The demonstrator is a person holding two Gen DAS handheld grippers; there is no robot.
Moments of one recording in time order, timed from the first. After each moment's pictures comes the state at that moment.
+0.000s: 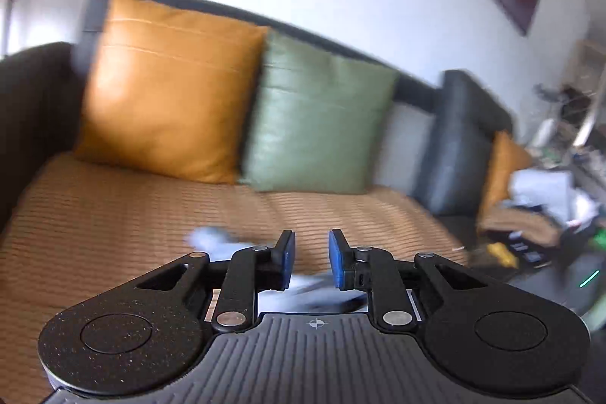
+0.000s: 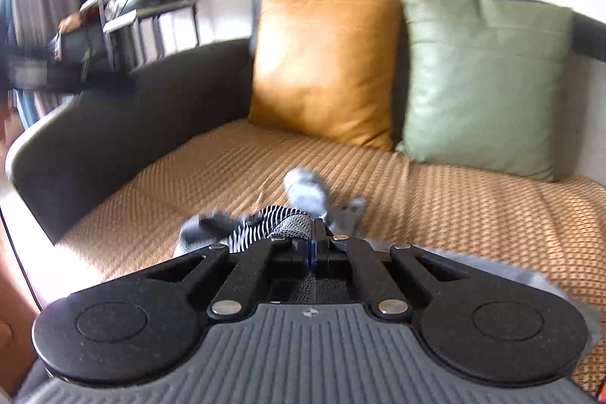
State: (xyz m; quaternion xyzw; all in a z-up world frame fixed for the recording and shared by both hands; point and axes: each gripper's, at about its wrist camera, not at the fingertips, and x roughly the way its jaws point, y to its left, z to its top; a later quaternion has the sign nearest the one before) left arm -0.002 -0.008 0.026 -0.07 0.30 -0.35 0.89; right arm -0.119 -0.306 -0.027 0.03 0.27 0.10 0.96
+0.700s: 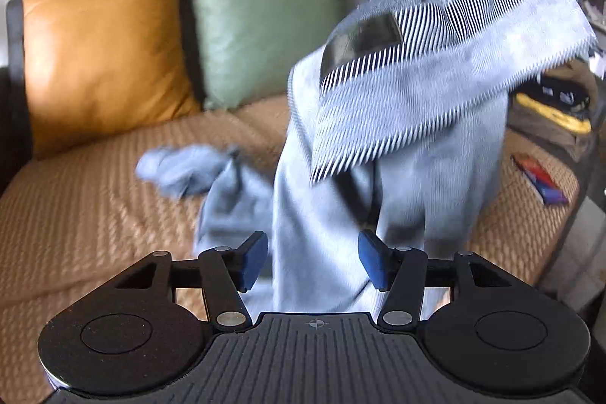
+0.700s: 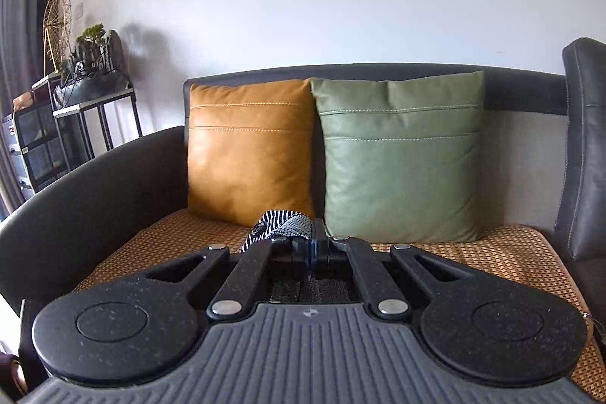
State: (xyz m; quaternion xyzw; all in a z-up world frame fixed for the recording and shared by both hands) left arm -0.033 -0.125 -0.107 0.10 0.30 -0.39 0.86; right arm -0.116 -0.394 0.062 0.05 0.19 0.02 0.98
